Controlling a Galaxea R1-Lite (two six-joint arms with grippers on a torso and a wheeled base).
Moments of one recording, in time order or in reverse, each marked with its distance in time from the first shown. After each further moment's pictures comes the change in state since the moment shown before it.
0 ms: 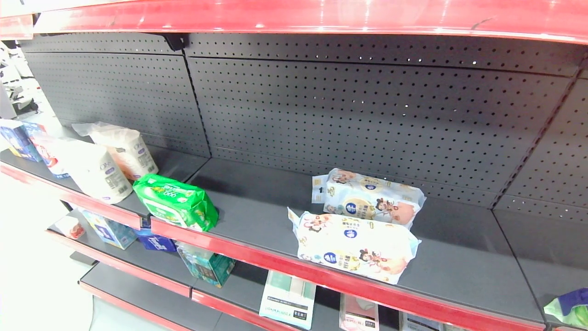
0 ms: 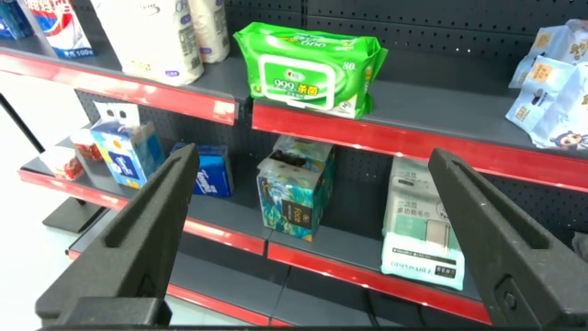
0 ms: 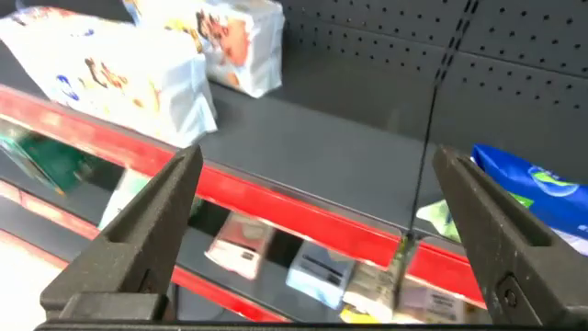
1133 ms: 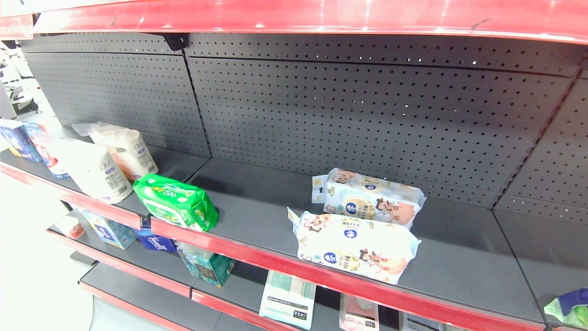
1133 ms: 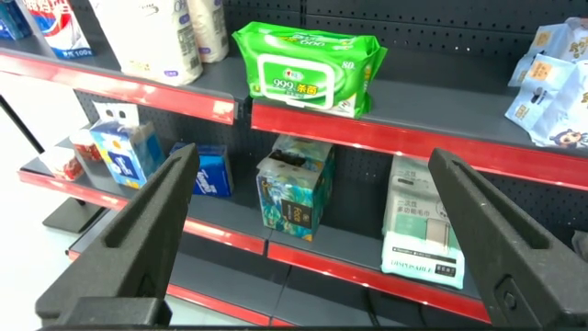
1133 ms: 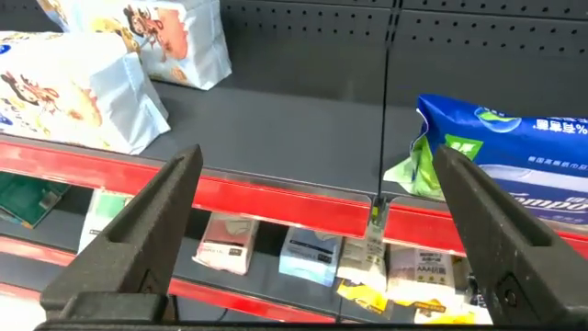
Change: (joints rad) left arm 0.000 0.000 0.000 0.001 -0.001 0.002; right arm 0.000 -0.014 0.002 0.057 -0.171 0.063
